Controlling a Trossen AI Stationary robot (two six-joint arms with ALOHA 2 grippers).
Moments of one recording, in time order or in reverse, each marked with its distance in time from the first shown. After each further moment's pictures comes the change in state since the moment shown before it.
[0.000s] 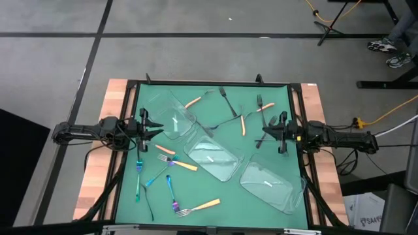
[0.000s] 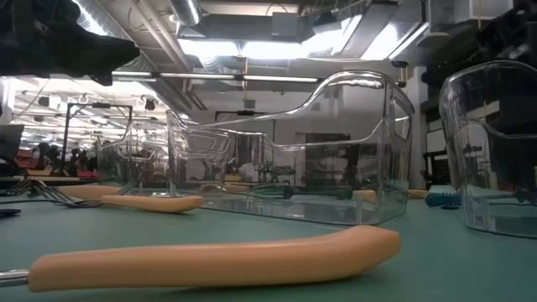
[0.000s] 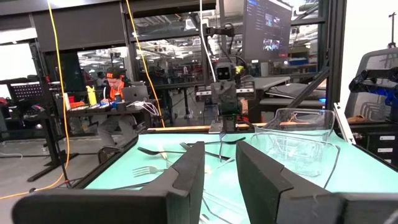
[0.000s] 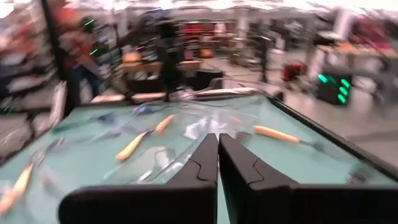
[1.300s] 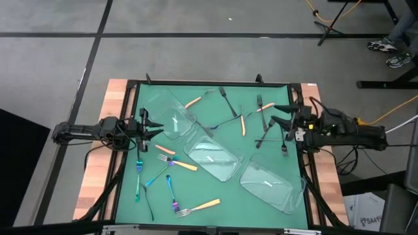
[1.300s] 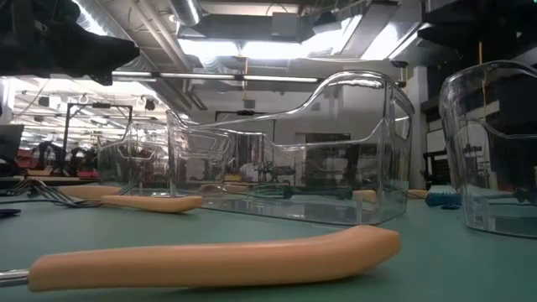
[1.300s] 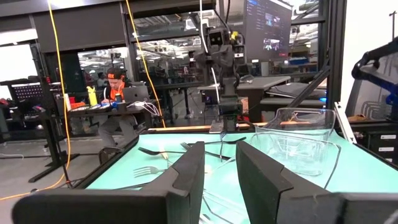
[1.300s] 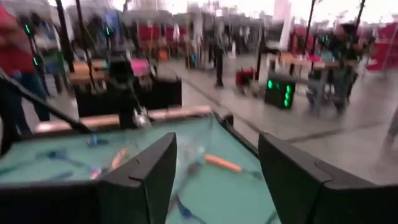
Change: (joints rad) left arm 0.000 0.000 0.000 0.000 -0.001 0.007; right arm 0.000 0.252 0.434 -0.216 0.161 -0.083
